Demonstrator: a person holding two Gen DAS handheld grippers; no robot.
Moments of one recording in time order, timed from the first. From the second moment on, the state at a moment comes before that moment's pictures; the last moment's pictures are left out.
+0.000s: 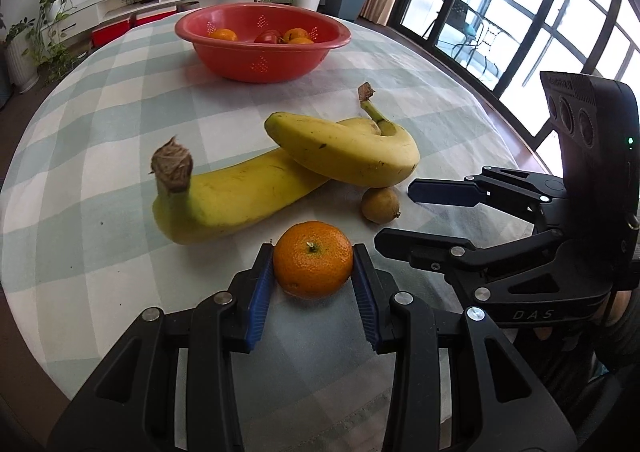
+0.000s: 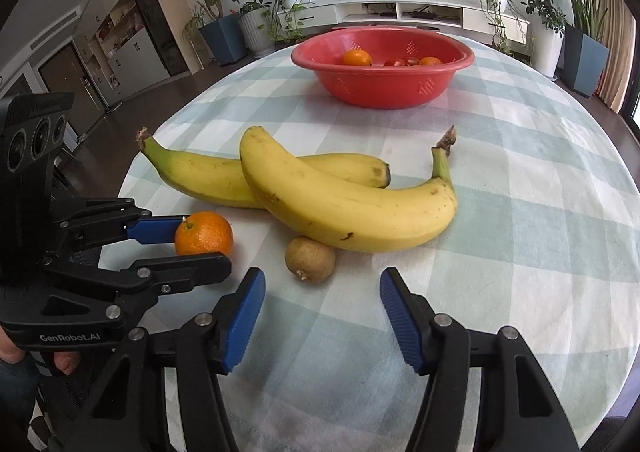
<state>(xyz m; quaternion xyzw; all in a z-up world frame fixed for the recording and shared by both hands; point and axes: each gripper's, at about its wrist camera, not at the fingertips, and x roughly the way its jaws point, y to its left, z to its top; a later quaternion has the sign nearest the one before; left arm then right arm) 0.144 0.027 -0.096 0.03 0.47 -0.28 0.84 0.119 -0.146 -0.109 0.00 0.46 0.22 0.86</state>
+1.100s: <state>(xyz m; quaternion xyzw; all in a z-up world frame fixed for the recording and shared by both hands) 0.139 0.032 -0.102 0.03 0.46 -0.25 0.85 0.119 -0.128 -0.110 -0.05 0.46 0.18 0.87</state>
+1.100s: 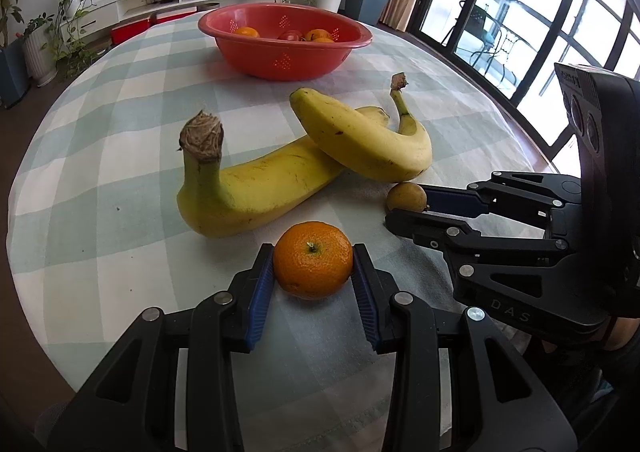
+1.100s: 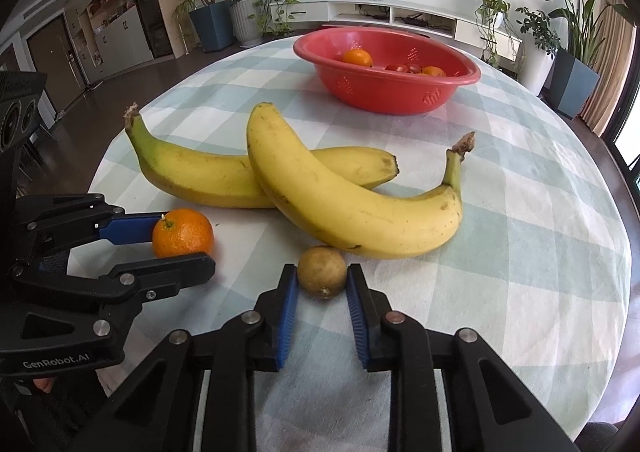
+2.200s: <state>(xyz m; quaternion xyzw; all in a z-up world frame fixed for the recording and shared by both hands) 0.125 0.060 -0.060 0.00 0.43 -0.24 0.87 0.113 -0.207 -0.058 0.04 0.43 0.16 0.89</state>
